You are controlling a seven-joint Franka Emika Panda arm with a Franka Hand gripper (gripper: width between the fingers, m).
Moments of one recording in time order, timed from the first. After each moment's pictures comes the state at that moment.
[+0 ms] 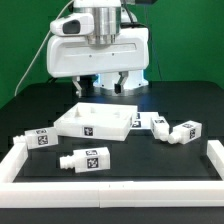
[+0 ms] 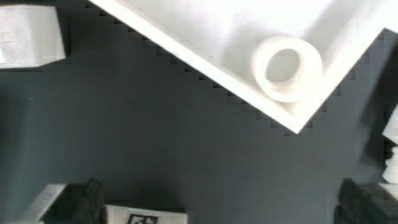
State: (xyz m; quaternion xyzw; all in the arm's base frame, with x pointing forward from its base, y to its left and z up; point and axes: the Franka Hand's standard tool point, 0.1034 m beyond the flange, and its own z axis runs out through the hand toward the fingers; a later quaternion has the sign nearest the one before) arm 0.443 -0.066 0.101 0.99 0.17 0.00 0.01
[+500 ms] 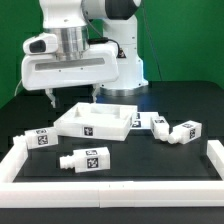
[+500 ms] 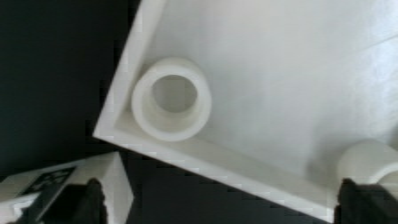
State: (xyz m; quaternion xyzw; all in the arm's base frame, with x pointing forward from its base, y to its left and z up) arm 0.396 -0.125 0.067 1.00 0.08 -0.01 -0.02
